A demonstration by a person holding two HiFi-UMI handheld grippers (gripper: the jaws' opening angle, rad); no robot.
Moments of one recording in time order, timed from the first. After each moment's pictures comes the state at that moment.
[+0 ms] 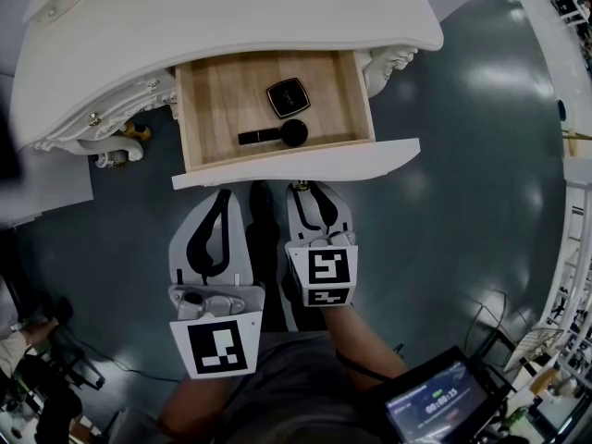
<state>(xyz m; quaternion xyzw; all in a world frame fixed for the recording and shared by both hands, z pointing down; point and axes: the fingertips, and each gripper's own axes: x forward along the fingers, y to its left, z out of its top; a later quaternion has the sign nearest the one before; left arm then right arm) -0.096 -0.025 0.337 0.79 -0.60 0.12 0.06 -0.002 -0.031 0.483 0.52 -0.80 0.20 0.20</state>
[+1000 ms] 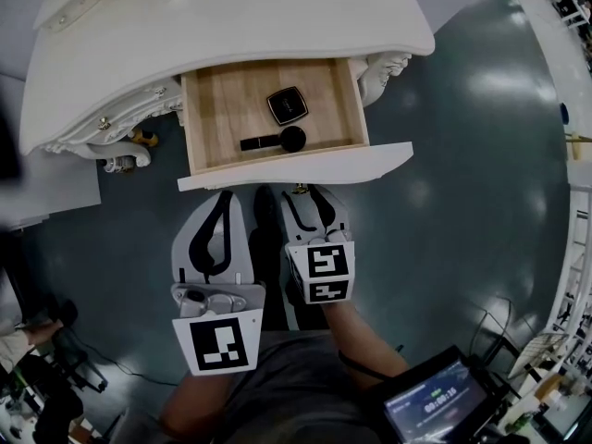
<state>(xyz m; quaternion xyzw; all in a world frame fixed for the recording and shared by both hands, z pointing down) -0.089 -0.020 0.322 0.79 -0.60 0.13 0.04 -0.004 -0.024 0.487 0.50 -0.81 0.23 0.20</state>
